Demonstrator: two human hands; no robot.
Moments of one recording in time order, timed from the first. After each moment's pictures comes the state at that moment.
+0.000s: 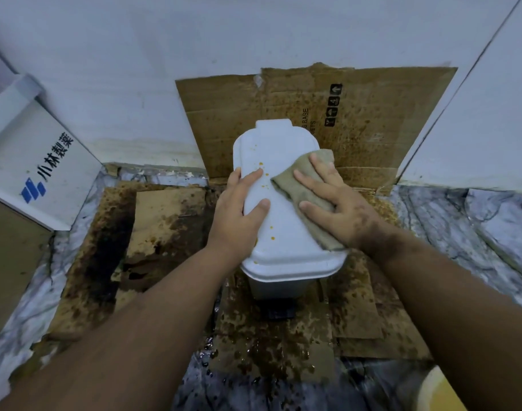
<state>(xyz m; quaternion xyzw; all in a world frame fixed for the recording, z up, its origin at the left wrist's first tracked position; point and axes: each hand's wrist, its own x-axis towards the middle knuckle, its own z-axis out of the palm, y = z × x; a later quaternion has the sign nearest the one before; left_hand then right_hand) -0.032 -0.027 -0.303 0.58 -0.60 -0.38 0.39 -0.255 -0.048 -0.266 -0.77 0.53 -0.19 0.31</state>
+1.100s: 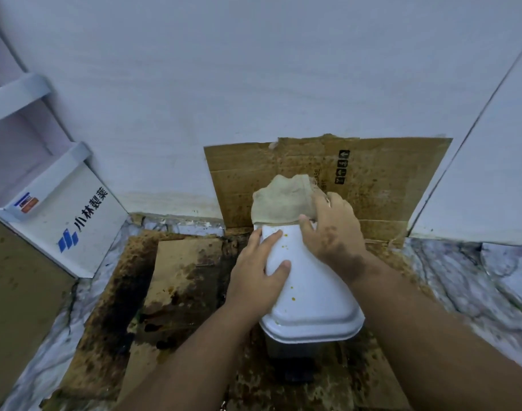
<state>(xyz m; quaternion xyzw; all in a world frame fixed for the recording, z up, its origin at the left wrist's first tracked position) -0.027 -0.024 -0.284 0.62 -0.64 -0.33 0.30 -0.188 -0.089 -0.231 -0.70 0.68 -0.18 0.08</state>
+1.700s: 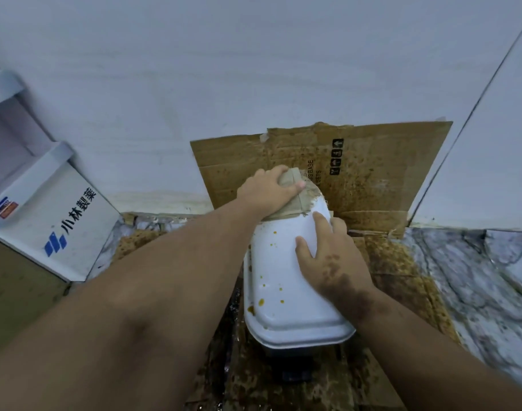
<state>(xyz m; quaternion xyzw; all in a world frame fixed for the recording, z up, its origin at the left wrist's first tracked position) -0.063 -0.191 -0.239 0.67 -0.70 -0.22 0.09 -0.202 -0.050 -0.262 -0.67 0.70 -0.19 0.16</state>
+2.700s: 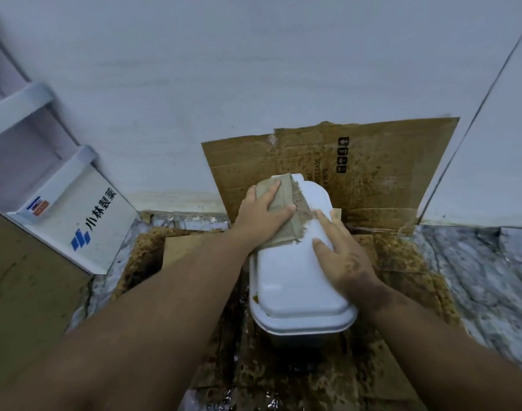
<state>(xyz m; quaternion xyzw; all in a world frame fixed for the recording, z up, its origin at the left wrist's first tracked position) -0.042 -0.126 -0.260 0.67 -0.63 -0.33 0.21 -0.228 -0.041 -0.259 -0.66 0.62 -0.28 0.32</state>
